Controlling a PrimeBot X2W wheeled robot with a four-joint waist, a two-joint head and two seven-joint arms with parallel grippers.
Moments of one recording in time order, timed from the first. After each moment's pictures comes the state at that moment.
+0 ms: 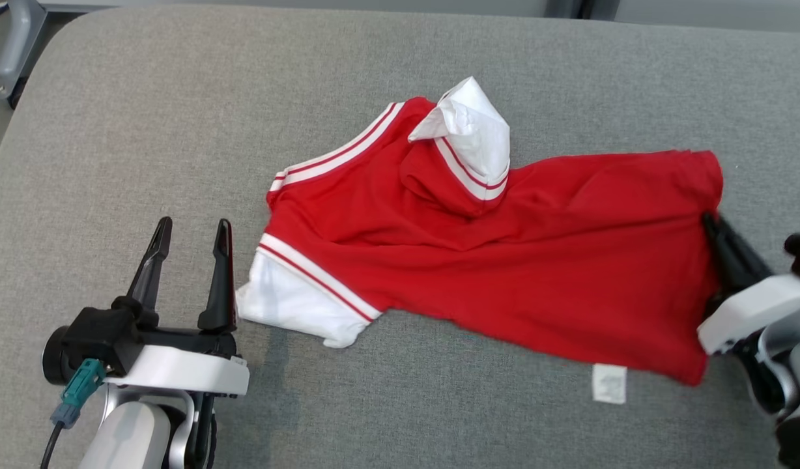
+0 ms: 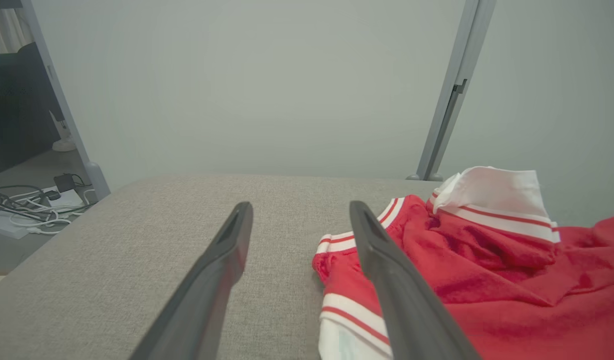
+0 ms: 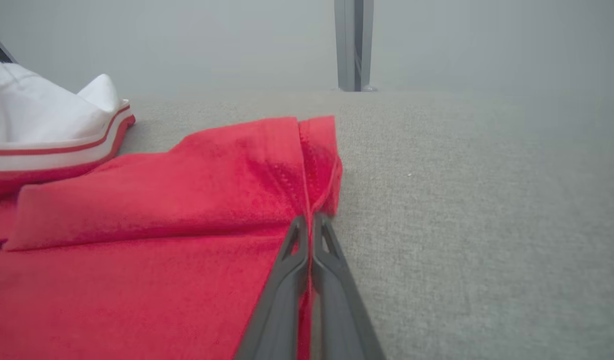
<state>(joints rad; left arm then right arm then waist) -0.18 0.23 -0.22 0.07 -0.40 0.12 -0.26 -0.40 -0.32 0.18 0.50 0.44 0.13 -0.14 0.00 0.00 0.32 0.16</state>
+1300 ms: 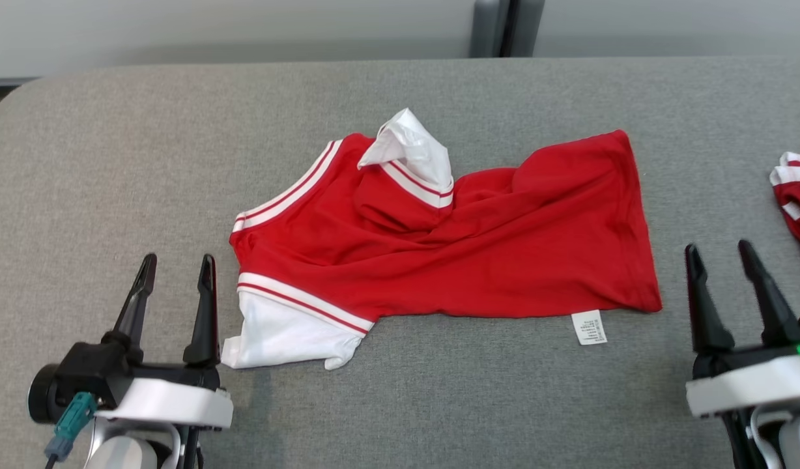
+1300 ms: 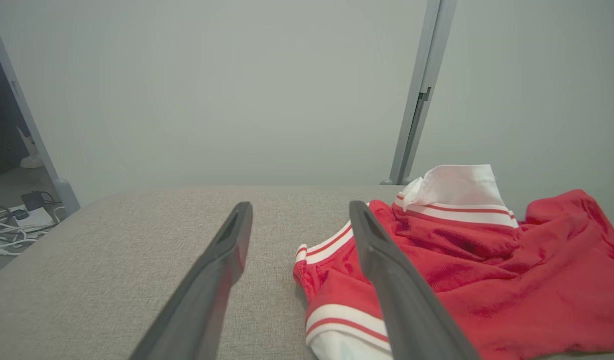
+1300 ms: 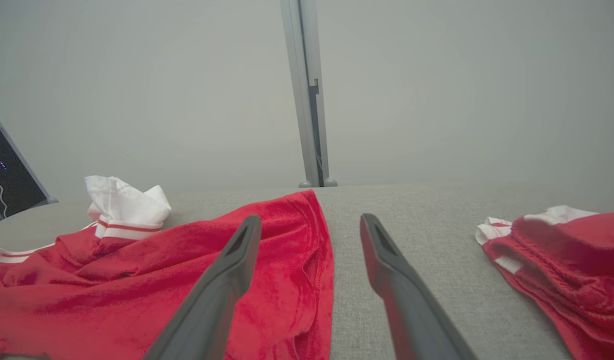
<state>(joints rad) -0.10 0.18 -0.12 0.09 -0.31 0.05 -0.26 -0.14 -0.19 0.02 0.17 0.32 0.13 -0.25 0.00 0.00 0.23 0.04</state>
